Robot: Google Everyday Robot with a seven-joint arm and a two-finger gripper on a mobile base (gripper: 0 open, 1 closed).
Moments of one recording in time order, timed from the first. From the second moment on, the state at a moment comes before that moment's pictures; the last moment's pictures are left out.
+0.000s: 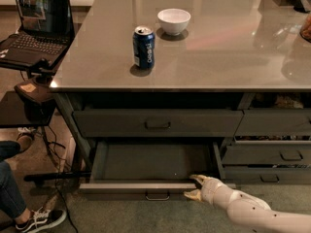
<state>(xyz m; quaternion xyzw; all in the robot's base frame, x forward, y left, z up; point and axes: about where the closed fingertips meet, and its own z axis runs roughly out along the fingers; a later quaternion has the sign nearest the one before) 0.499 -0.167 0.426 -0.50 0.74 0.00 0.45</state>
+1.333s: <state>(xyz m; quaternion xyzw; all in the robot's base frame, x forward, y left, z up) 0.480 -0.166 0.422 -0.50 0.74 0.00 0.45</state>
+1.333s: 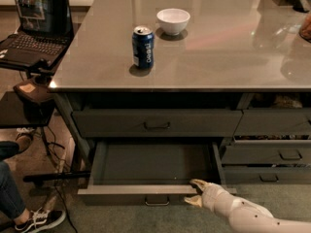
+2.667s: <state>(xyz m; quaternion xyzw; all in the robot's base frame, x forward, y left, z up) 0.451 -0.168 0.421 -0.49 0.75 0.00 0.45</state>
